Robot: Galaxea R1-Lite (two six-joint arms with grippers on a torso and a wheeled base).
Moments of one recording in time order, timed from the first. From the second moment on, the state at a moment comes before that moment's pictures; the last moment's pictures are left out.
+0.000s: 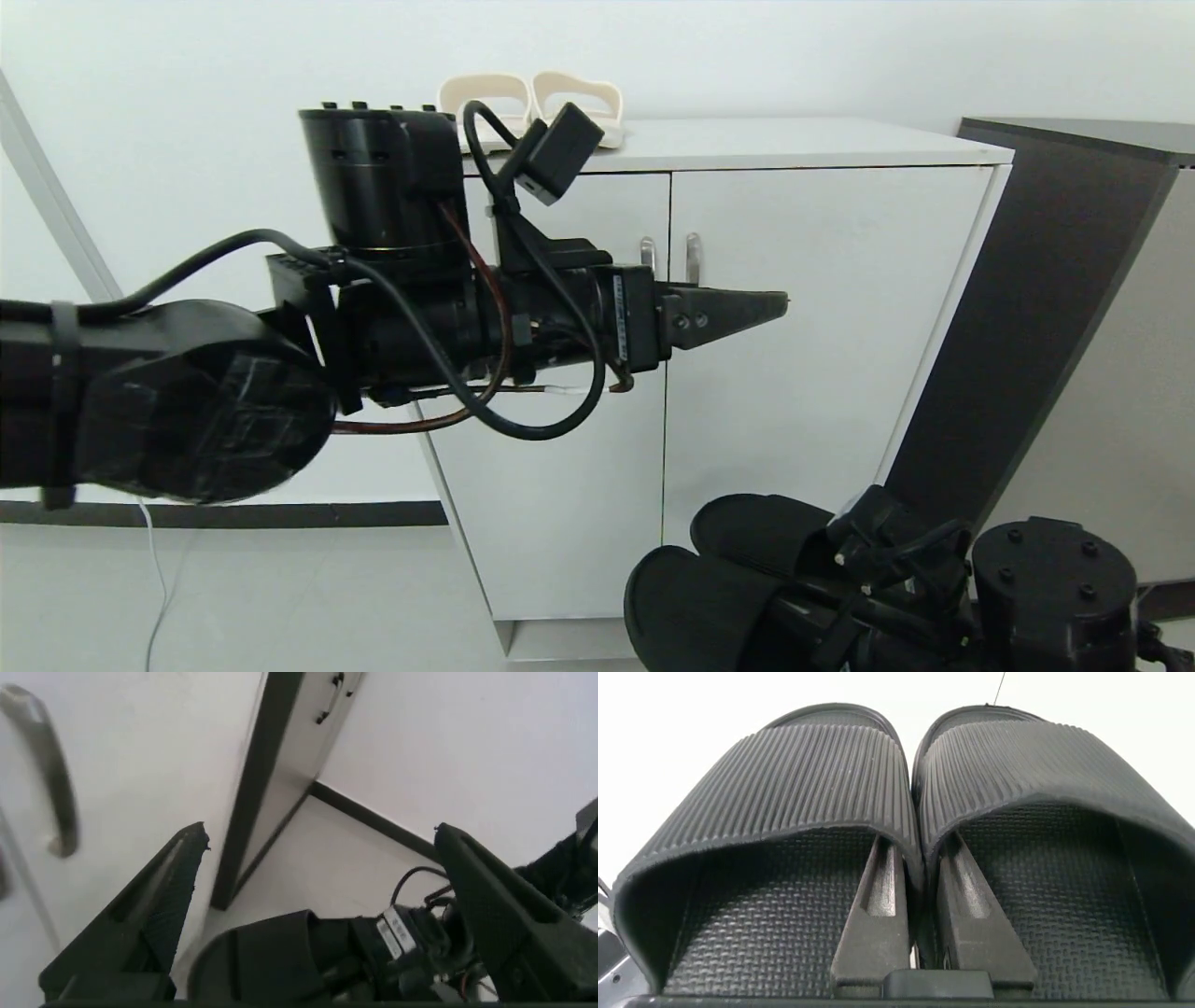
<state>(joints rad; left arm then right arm) -0.67 1.71 -1.19 -0.49 -0.53 -0.23 0.87 1.67 -0.31 -1.00 -0.11 0.07</state>
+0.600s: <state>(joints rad) -0.64 1.85 -1.34 -0.48 -0.41 -0.26 0.87 1.69 -0.31 -1.00 -0.12 0.07</state>
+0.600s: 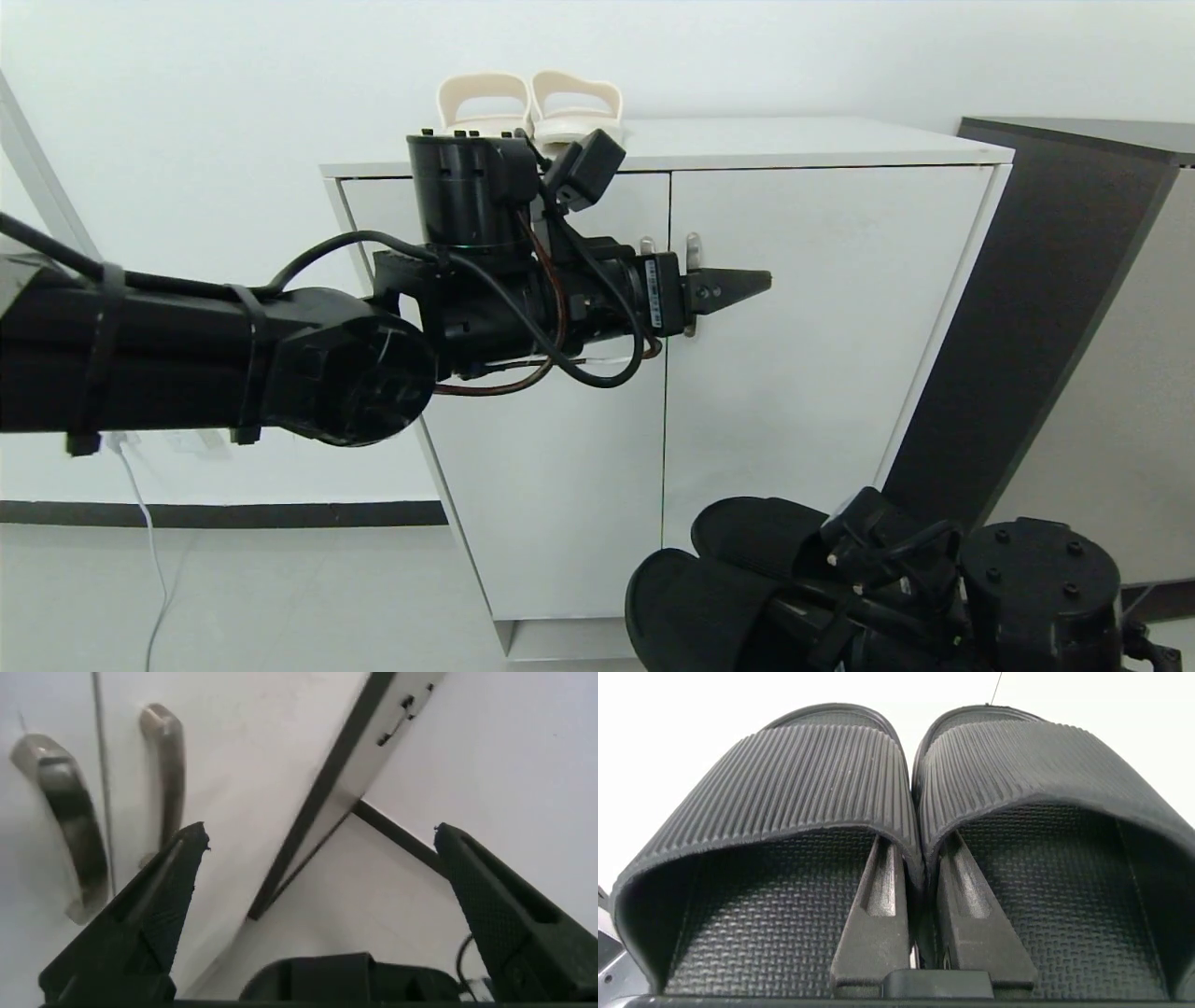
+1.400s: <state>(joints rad) -0.61 1.98 -1.51 -0.40 -0.33 -0.26 0.87 1.70 -0.31 -1.00 -0.12 0.07</state>
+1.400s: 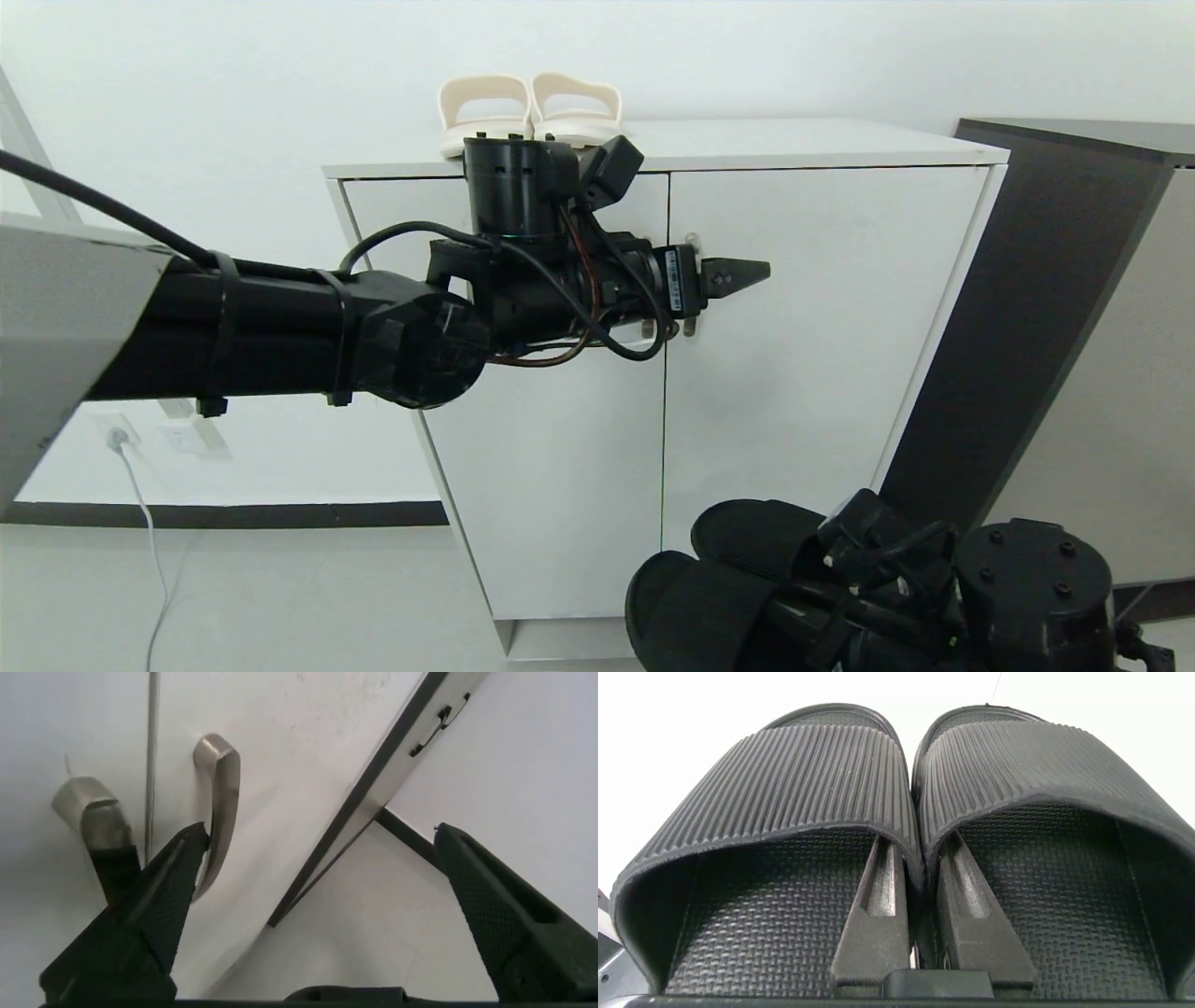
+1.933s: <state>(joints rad) -0.61 1.98 -1.48 -0.41 -0.32 -0.29 0.87 1.70 -0.31 -1.00 -0.11 0.07</state>
